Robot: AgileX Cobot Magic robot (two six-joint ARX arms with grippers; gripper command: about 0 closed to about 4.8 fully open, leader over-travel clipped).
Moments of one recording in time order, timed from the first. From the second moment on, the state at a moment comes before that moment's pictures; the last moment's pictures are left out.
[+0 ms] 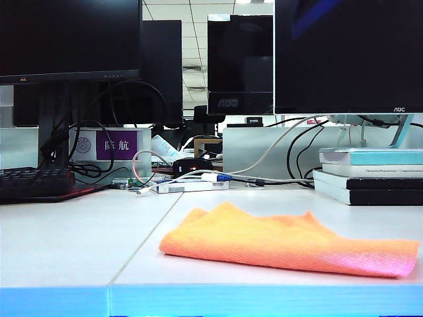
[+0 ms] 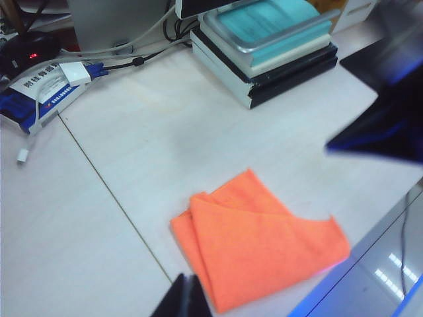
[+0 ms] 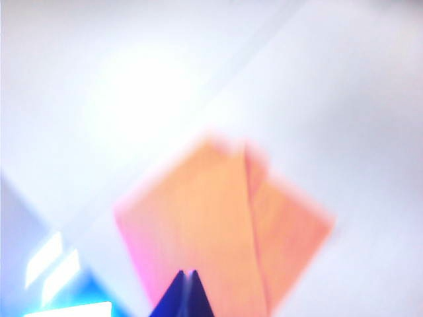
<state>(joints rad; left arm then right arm) -0.54 1.05 1.45 -0.89 0.20 0.00 0.50 1.26 1.28 -0.84 -0.25 -0.08</state>
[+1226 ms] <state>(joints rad) -0.54 1.06 1.48 -0.87 0.21 0.05 0.57 1.81 1.27 -0.77 -0.18 -0.15</state>
